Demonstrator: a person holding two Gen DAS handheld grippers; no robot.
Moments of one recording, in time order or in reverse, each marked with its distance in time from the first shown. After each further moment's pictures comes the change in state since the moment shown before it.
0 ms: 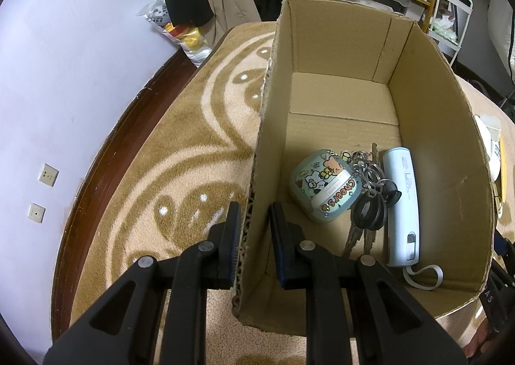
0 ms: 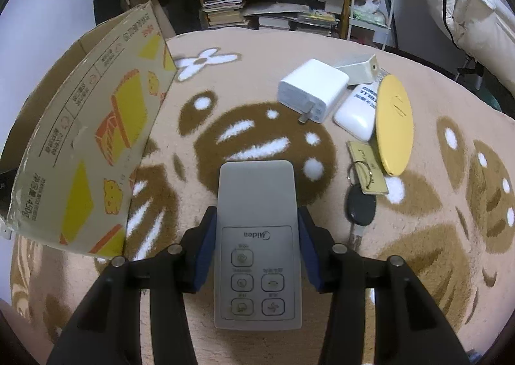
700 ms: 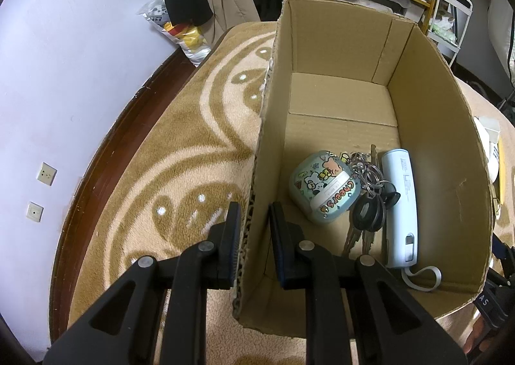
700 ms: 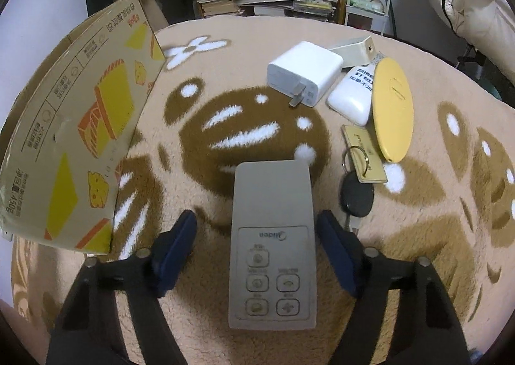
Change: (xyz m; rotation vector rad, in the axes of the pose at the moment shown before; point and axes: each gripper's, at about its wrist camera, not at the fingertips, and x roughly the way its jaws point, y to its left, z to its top) left arm 0.001 0.001 0.003 -0.007 0.005 -0.008; right arm 0.010 -0.011 -0.003 0.023 0.042 -0.006
